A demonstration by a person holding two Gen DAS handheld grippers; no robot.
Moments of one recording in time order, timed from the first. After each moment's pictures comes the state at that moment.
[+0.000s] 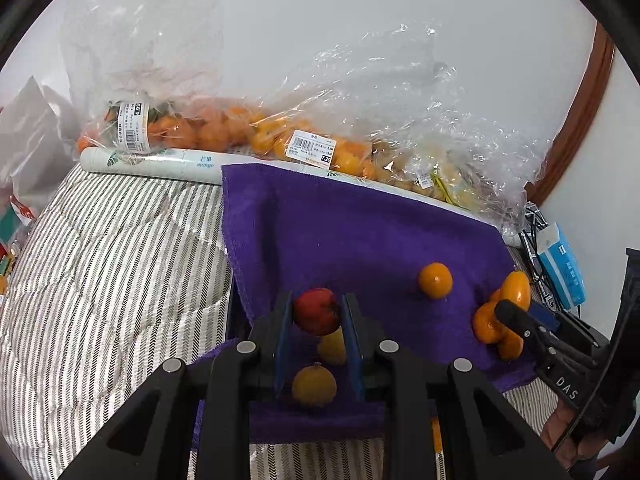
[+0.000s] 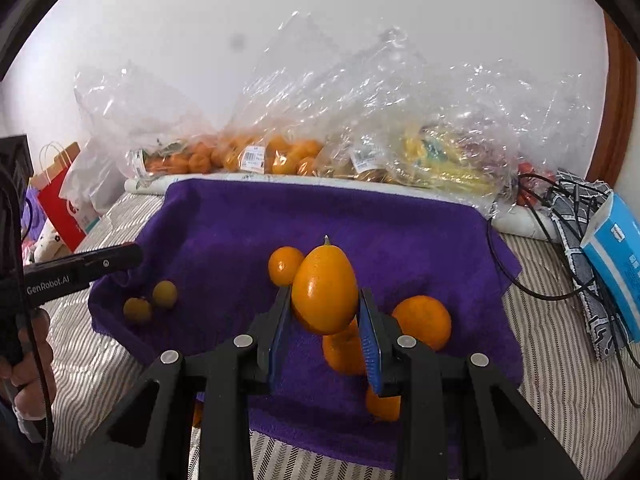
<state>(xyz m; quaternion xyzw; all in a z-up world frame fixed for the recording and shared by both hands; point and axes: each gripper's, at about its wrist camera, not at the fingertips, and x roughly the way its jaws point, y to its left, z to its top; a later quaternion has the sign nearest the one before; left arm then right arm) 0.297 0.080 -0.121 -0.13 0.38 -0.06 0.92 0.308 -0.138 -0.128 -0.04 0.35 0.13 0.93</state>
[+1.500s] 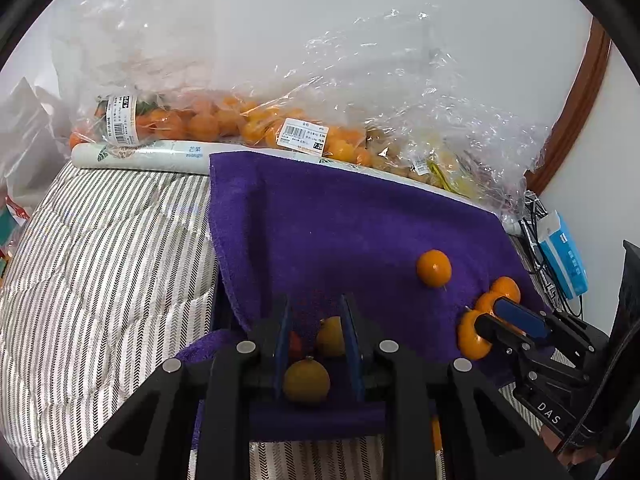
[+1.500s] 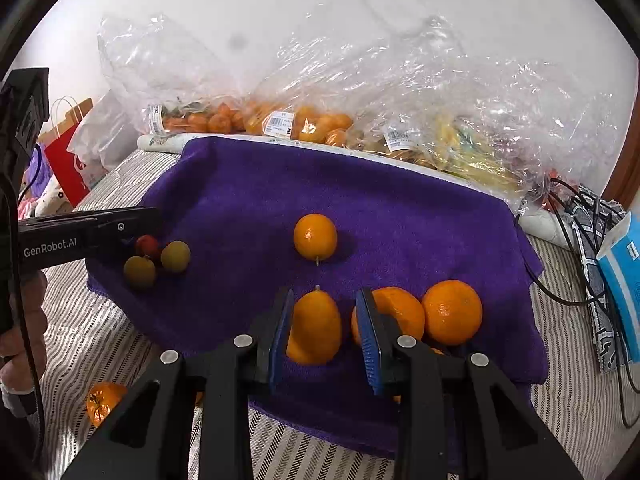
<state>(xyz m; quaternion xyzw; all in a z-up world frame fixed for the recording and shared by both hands) 0.299 0.073 -0.130 -0.12 0.39 -0.07 0.91 0.305 -0.119 -0.142 -0.09 0.37 0.15 0.91</state>
